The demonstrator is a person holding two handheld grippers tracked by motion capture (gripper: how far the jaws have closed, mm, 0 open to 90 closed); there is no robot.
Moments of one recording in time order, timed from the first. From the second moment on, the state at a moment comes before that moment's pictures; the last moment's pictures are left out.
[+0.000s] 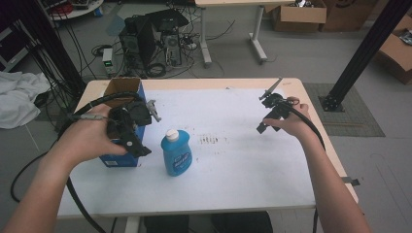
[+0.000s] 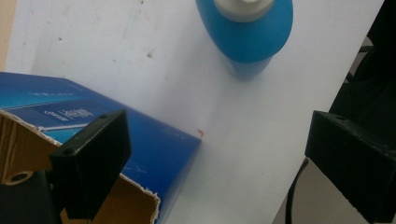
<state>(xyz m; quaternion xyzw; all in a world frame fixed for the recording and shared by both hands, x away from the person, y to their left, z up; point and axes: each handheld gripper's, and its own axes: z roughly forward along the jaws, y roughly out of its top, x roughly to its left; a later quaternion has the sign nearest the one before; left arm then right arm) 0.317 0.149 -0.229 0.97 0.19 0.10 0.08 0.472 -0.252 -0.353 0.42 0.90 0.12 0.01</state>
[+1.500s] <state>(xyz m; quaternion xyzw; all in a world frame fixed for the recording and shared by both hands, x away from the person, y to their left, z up) 0.315 0.145 -0.226 0.97 0.20 0.10 0.07 0.468 -0.259 -0.350 0.42 0.90 0.13 0.02</state>
